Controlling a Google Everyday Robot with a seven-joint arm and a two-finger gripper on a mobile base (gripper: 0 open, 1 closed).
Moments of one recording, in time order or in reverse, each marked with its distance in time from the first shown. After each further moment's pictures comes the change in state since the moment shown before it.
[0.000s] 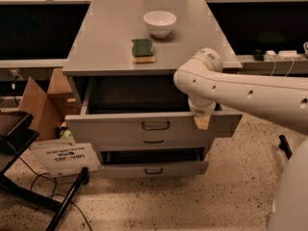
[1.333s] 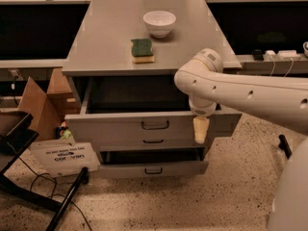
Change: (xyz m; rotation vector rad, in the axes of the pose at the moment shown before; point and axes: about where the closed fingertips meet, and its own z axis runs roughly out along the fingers) arm 0.000 0.000 0.000 0.000 0.000 0.000
